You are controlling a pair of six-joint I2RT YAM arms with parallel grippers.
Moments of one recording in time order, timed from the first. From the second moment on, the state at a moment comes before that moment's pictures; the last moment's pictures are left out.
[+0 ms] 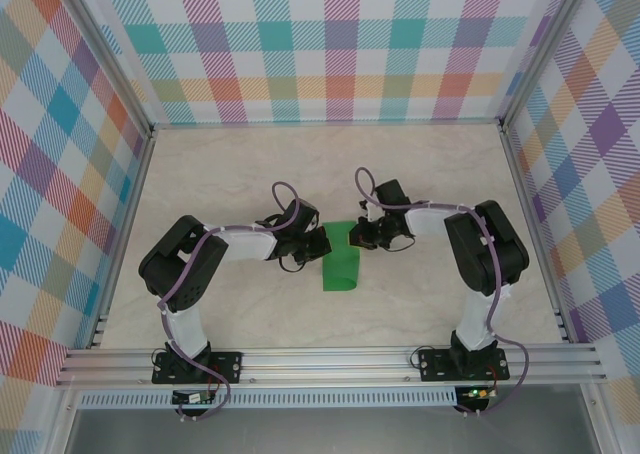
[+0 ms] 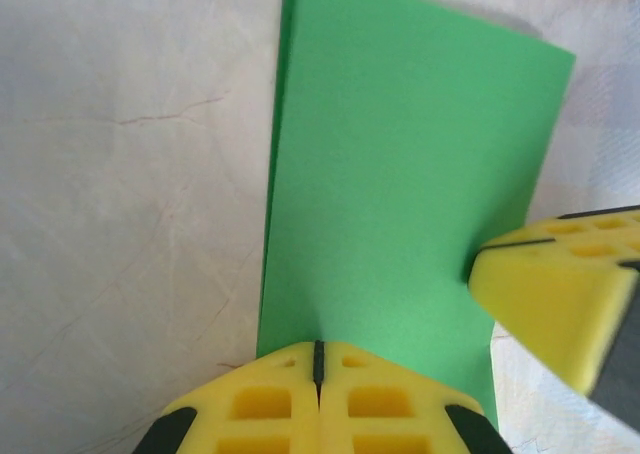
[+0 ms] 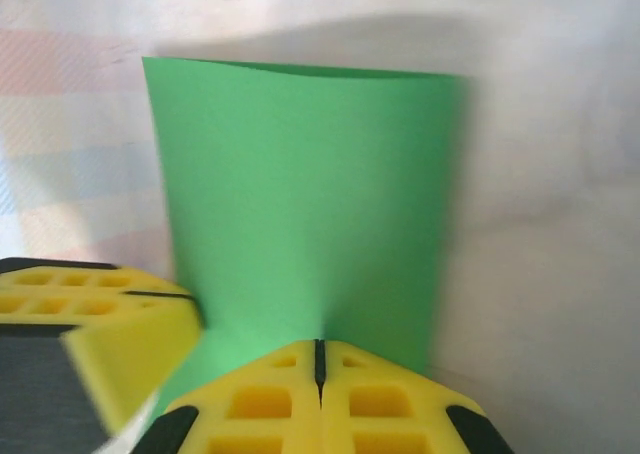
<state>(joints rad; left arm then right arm) -0.67 1.85 0.91 -0.05 0.27 -0.95 0.41 1.86 0.95 -0.21 -0.61 0.51</state>
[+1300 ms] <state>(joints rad) -0.67 1.85 0.91 -0.05 0.27 -0.94 0.27 1.85 0.94 -0.06 -0.59 0.59</state>
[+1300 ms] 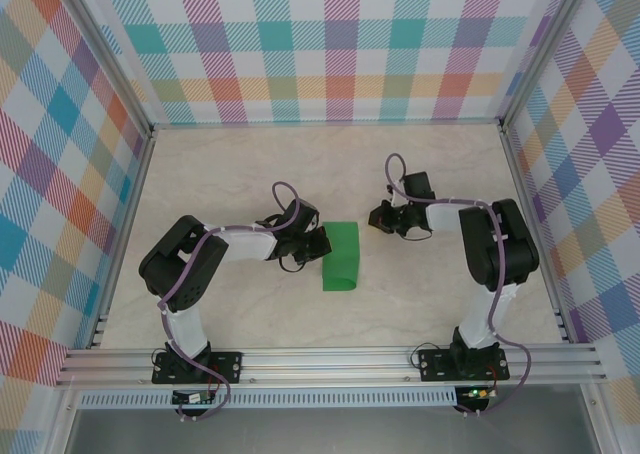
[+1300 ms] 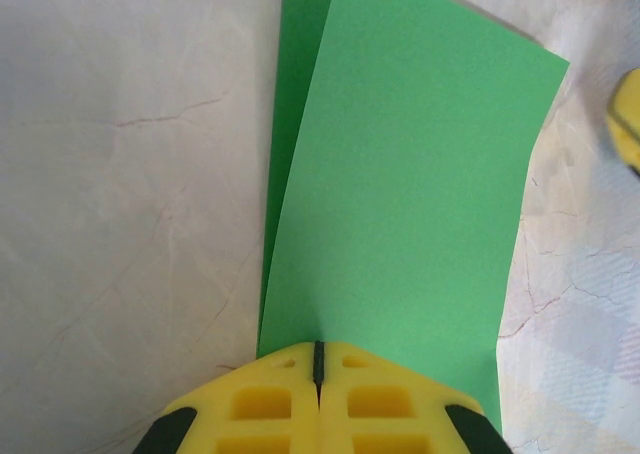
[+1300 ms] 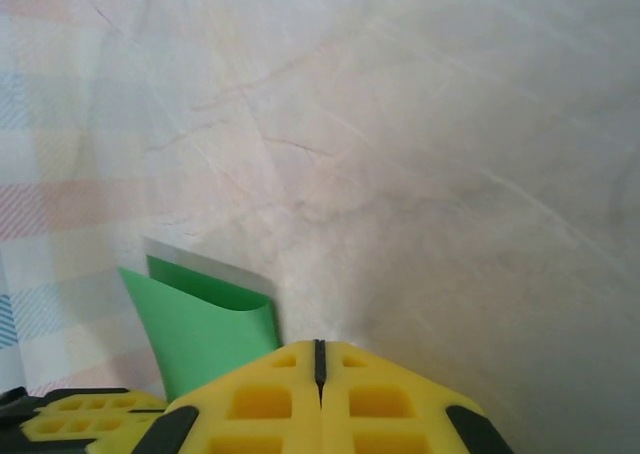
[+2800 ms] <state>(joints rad) -0.67 1.85 0.89 -0.01 0.27 -0.92 0.51 1.79 0.91 -0.24 -0.66 0.66</state>
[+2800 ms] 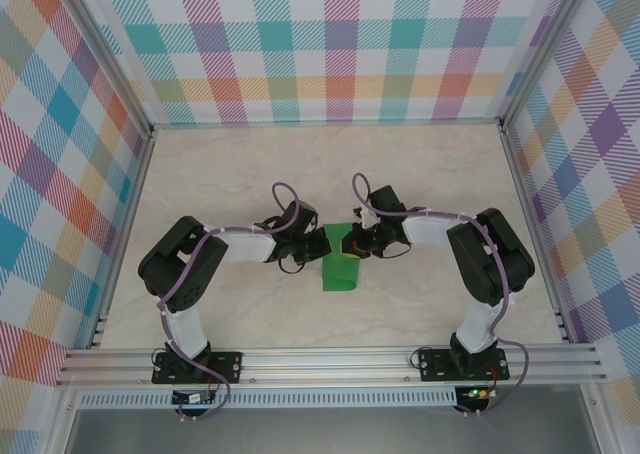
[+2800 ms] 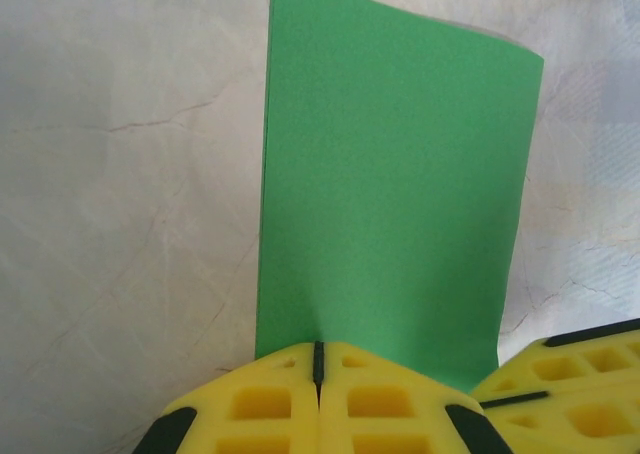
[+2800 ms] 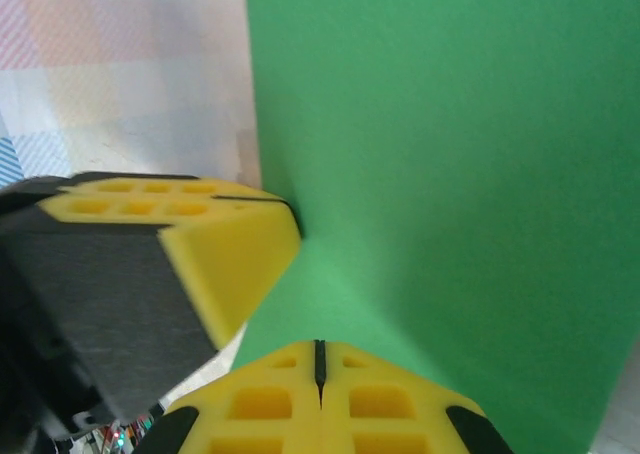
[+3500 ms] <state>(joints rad) -0.67 1.85 0.88 0.01 0.27 -0.92 0.51 1.71 0.74 -0.25 -0.68 0.60</state>
